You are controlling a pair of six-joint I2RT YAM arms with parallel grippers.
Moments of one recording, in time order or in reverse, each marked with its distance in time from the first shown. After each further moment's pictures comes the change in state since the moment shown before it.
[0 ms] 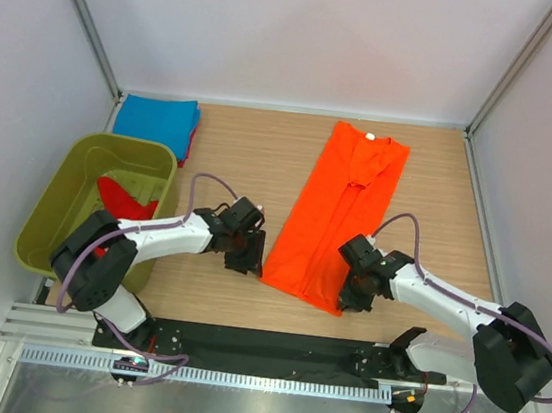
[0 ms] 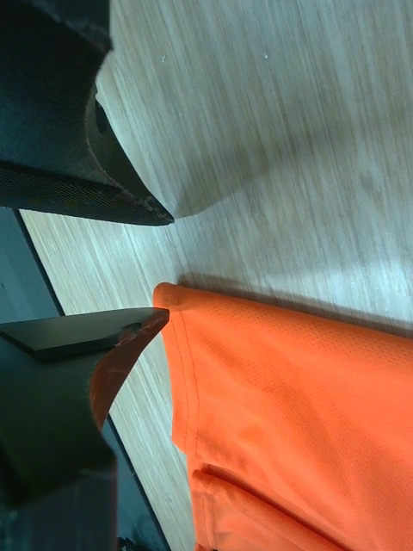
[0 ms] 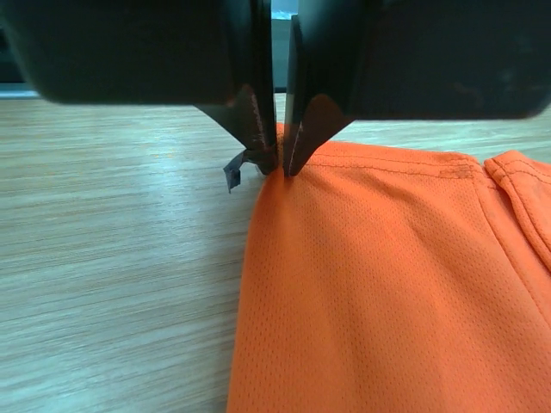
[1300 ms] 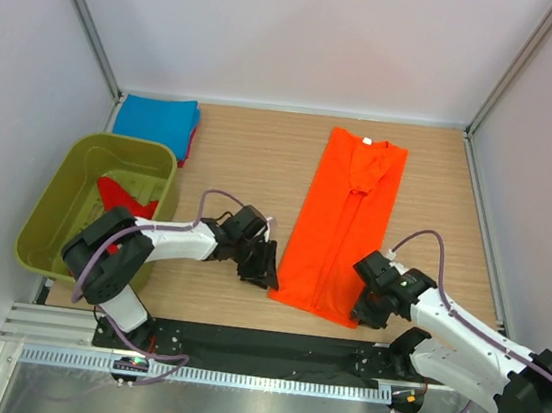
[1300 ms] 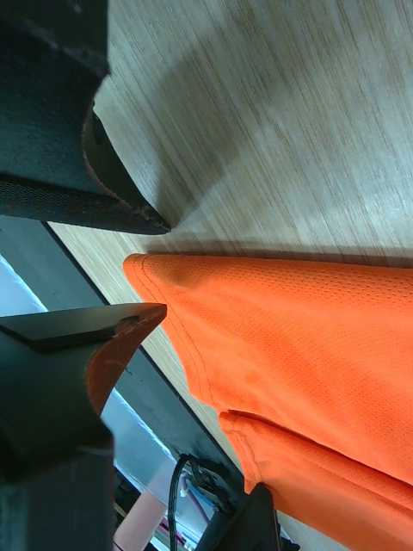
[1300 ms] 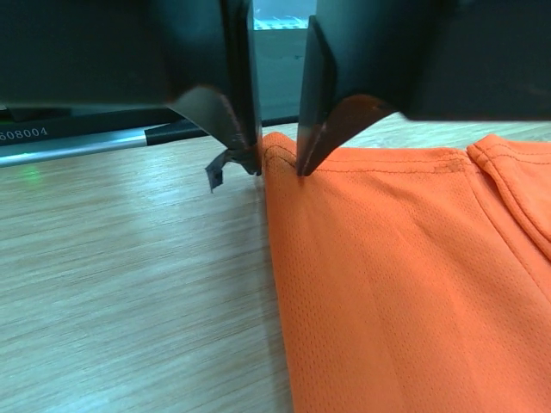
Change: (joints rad) left arm -0.031 0.075 -0.076 0.235 0.262 -0.093; right arm 0.000 -0.260 -0.089 -0.182 0.061 0.077
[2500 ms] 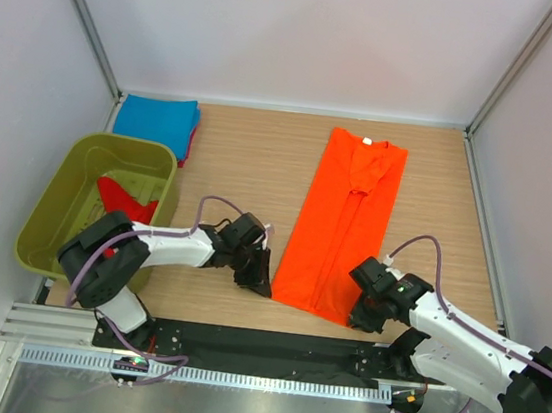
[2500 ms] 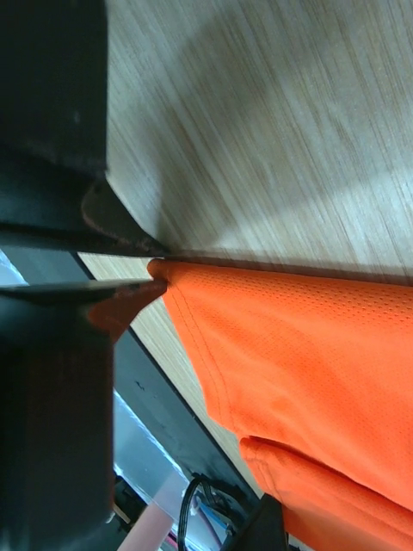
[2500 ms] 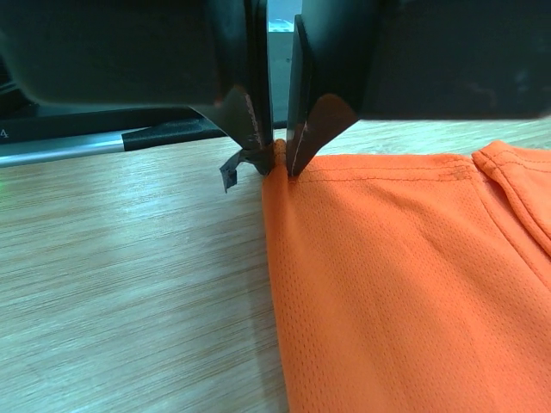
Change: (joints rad) left arm -0.034 -0.042 -0.060 0.014 -0.019 -0.018; right arm 0.064 -0.022 -0.042 0.027 -0.023 0.091
